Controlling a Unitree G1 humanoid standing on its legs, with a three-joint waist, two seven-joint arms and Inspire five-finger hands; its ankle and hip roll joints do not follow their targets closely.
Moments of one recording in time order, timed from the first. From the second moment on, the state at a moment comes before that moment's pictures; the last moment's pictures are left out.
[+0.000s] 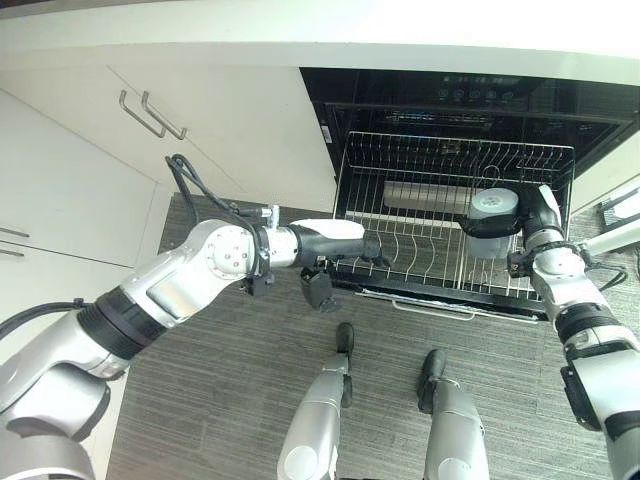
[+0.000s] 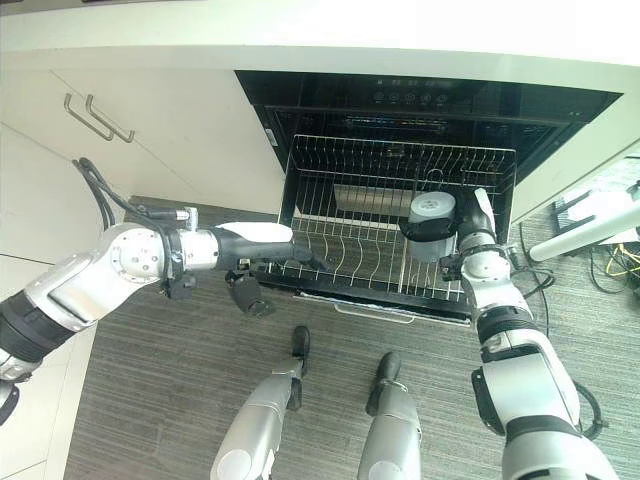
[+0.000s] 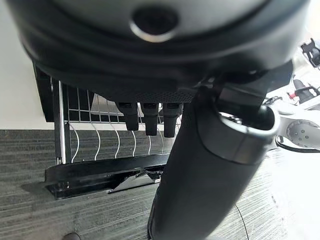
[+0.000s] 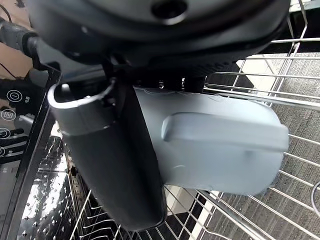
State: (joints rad) left arm -0.91 0.92 -0.76 -0.08 0.02 0.04 -0.60; right arm -0.88 -0.59 0.24 1.10 0.24 -0.13 -0.07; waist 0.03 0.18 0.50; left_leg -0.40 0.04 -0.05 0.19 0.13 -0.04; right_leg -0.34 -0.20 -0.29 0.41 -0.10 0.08
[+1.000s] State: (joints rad) left arm -0.78 0.89 -0.74 -0.09 0.06 0.07 -0.51; right arm -0.69 -0.47 0.12 0.88 0.26 -0.35 -0.52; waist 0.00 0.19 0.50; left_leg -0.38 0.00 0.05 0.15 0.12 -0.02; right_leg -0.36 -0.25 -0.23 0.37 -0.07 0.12
